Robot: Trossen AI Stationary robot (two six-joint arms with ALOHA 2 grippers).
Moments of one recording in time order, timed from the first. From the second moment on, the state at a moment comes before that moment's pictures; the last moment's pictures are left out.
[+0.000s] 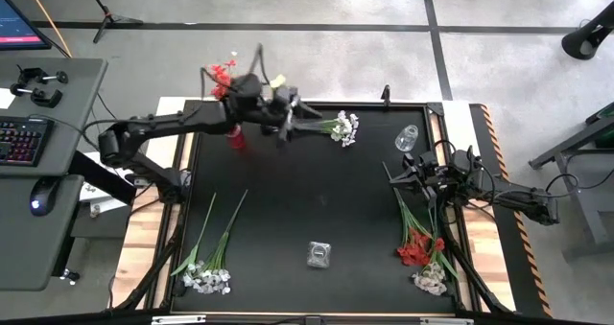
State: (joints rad) left arm 0.39 1.47 1.17 0.25 0.52 -0.18; right arm -0.28 0.01 0.02 0.05 -0.47 0.49
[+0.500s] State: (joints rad) left arm 0.40 1.18 1.17 0.26 0.45 -0.29; right arm -0.27 0.02 0.02 0.42 0.16 1.13
